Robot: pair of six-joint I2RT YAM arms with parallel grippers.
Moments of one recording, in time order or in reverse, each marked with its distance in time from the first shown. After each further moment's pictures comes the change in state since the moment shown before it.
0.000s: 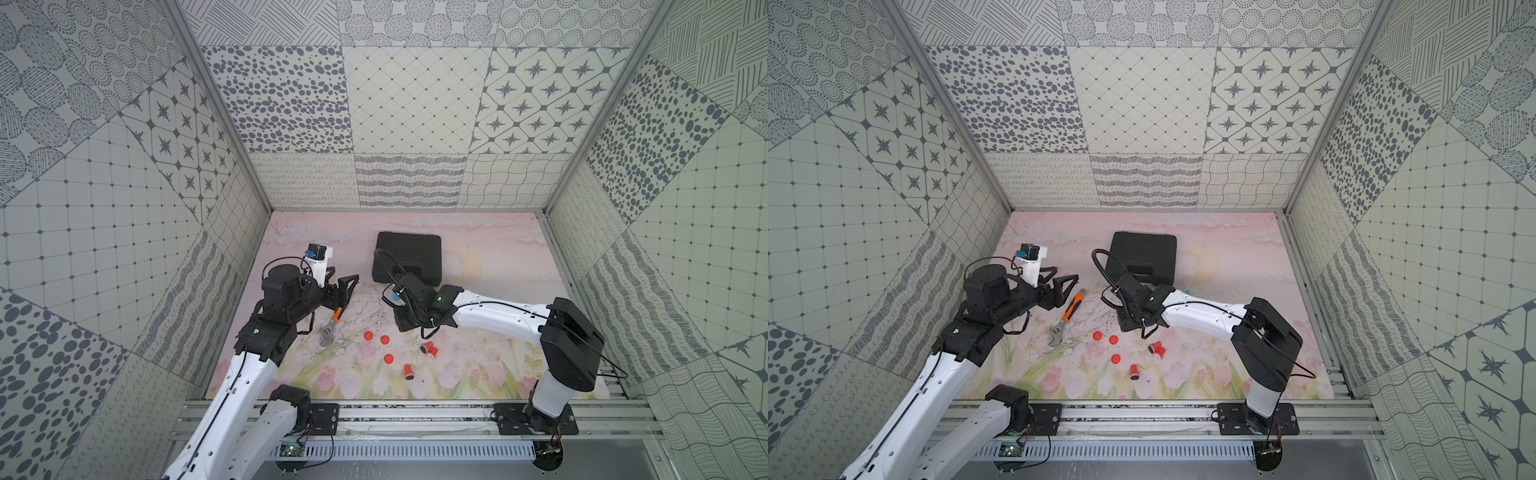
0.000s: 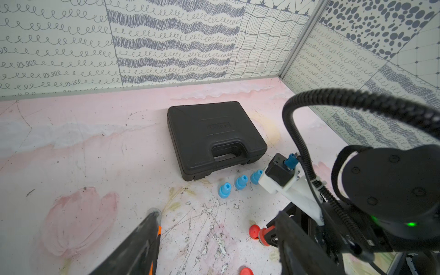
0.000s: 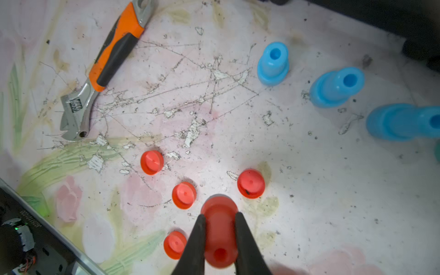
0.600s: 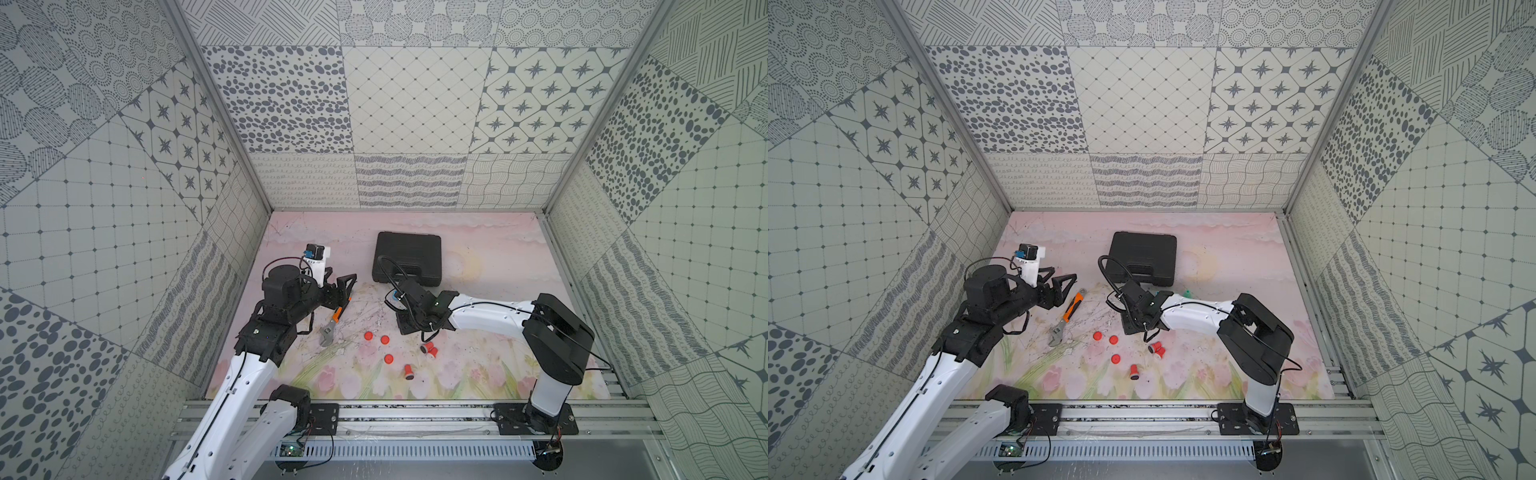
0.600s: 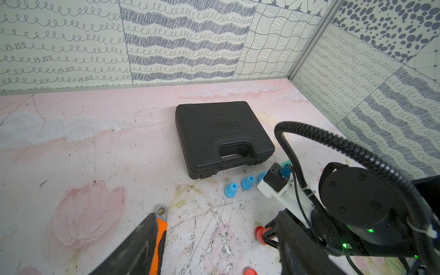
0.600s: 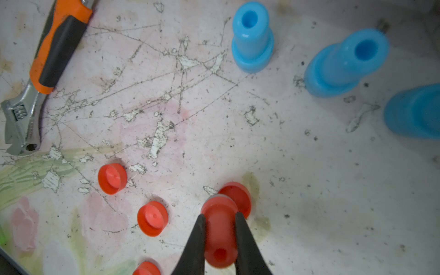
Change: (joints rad) left arm 0.000 -0.001 -0.003 -0.005 -0.037 -0.011; right arm -0.024 0.048 -0.076 0.113 0.006 0.026
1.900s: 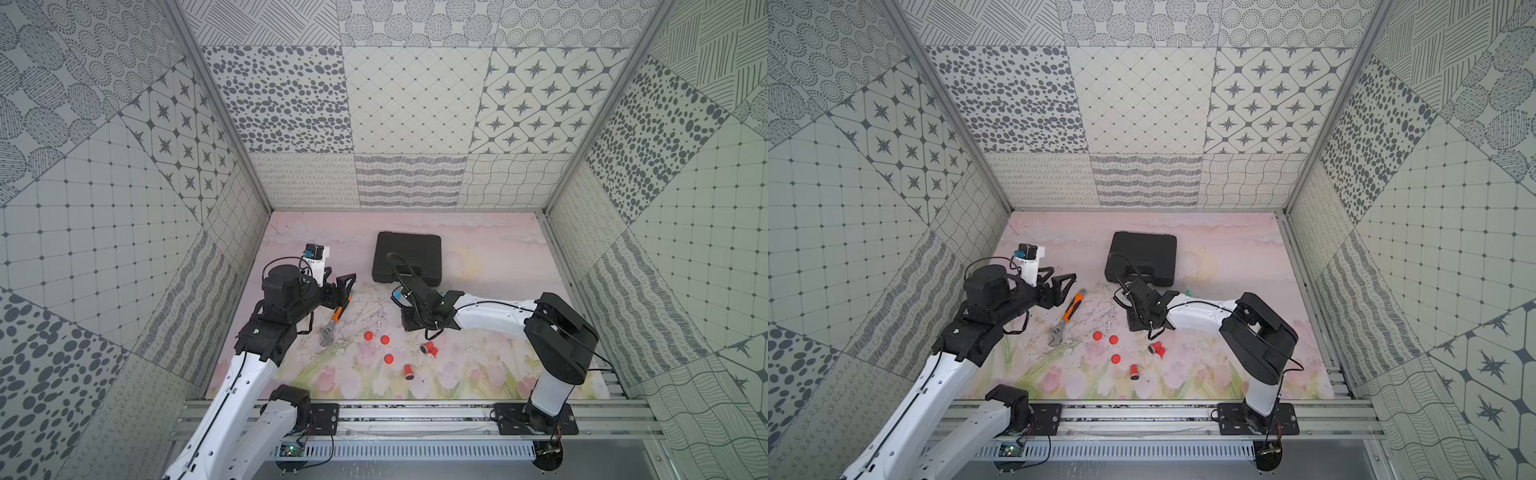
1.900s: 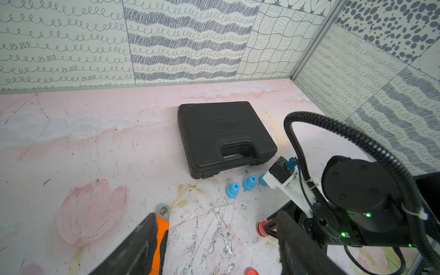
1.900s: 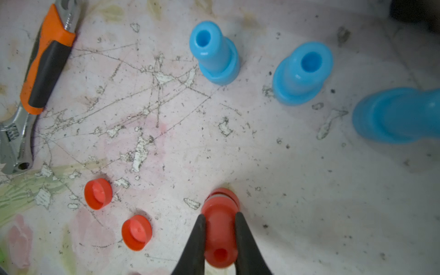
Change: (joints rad) left arm 0.005 0.002 0.000 0.000 -0.006 0.000; right arm -0.040 -0.016 -0.057 0.070 -0.008 0.018
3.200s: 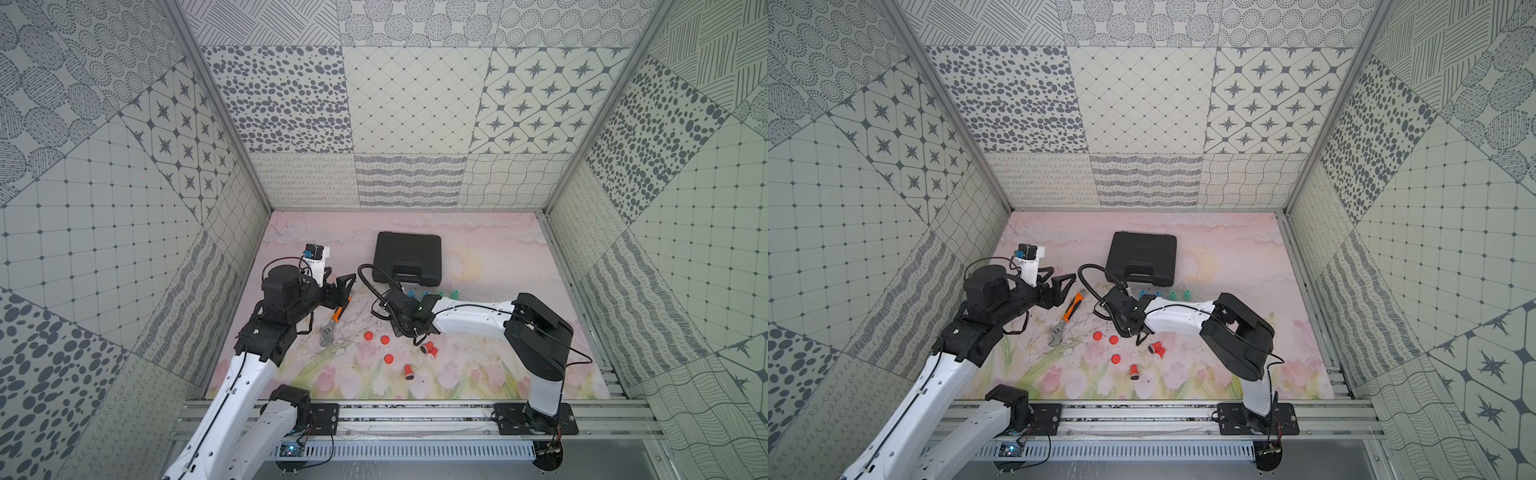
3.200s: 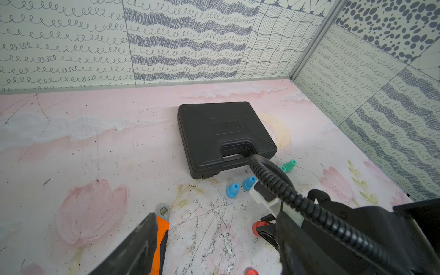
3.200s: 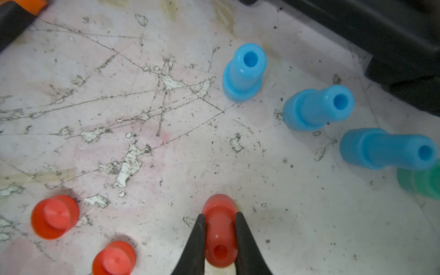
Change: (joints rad) left arm 0.000 -0.002 0.000 0.000 0.000 0.000; right arm 0.125 0.126 0.183 -0.194 0.247 -0.084
